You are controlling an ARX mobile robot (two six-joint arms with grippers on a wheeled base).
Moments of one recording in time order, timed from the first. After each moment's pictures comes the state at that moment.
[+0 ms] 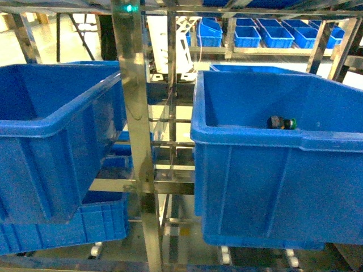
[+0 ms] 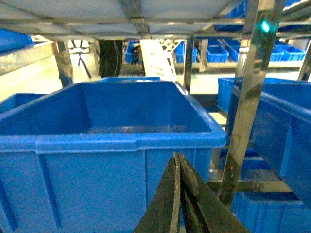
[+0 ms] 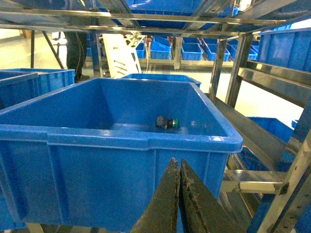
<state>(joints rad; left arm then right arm) 0.00 0.01 0.02 0.01 -0.01 0.00 0.00 0.20 0.01 0.20 0.00 -0.01</state>
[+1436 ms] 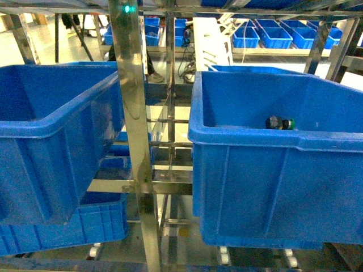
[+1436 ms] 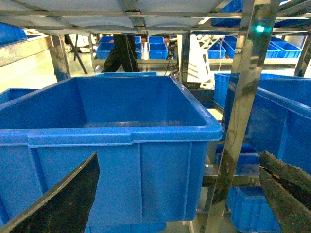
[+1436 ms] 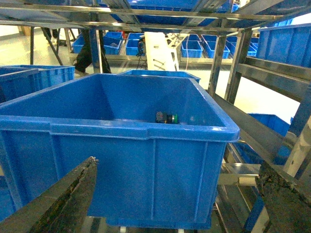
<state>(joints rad) 0.00 0.01 0.01 0.00 0.00 0.00 0.00 0.01 0.01 0.00 0.00 -0.01</state>
